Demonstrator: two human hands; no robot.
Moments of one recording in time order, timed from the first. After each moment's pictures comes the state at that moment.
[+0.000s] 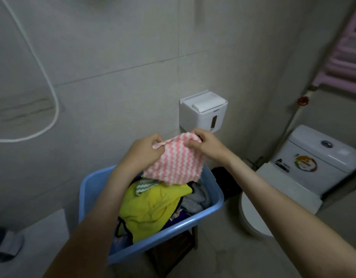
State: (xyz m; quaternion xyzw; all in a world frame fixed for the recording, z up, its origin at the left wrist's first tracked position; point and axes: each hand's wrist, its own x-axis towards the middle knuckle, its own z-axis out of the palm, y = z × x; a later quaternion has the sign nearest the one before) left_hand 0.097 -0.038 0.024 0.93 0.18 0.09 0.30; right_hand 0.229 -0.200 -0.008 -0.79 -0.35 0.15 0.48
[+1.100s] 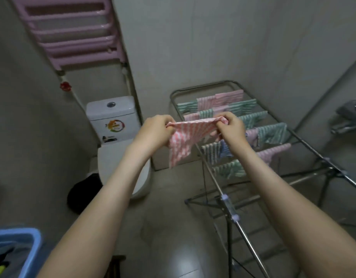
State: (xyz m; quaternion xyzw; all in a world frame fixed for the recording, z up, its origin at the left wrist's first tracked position) left_hand 0.075 -0.501 0.052 0.86 -0.38 -0.13 0.30; right_hand -0.036 -0.679 -0.016 -0.70 0.34 -0.34 0.53
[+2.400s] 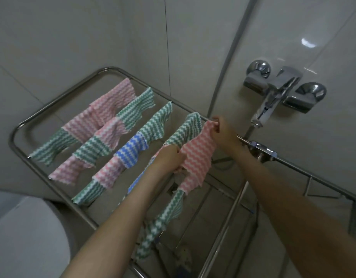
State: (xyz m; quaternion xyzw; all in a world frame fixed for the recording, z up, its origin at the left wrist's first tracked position) left_hand -0.008 -0.907 -0.133 0.71 -0.54 -0.45 0.12; right_hand -0.181 -1.003 -0.168 -0.66 0.62 -0.25 0.35
